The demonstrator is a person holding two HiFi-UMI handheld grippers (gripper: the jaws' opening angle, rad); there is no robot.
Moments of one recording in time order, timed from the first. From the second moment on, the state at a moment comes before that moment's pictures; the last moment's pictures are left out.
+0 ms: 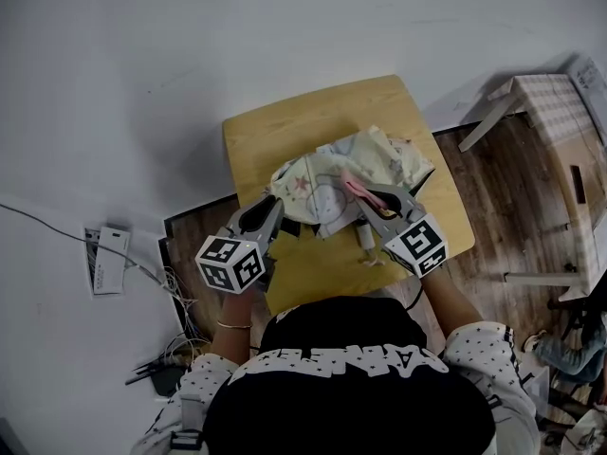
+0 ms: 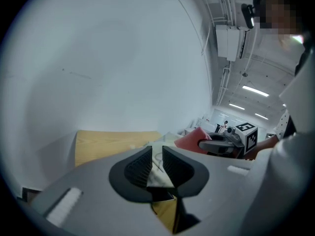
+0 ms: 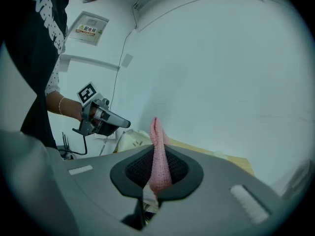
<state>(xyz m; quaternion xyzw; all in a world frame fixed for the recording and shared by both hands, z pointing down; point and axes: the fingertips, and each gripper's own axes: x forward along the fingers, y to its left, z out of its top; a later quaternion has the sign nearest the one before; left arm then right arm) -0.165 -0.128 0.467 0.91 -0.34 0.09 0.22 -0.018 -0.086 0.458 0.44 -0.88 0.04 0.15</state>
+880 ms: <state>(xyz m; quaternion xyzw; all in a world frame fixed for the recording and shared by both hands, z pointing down) -0.151 -0.119 0.451 0.92 -0.34 0.10 0.20 -0.012 -0.104 0.434 0.44 -0.89 0.09 0.05</state>
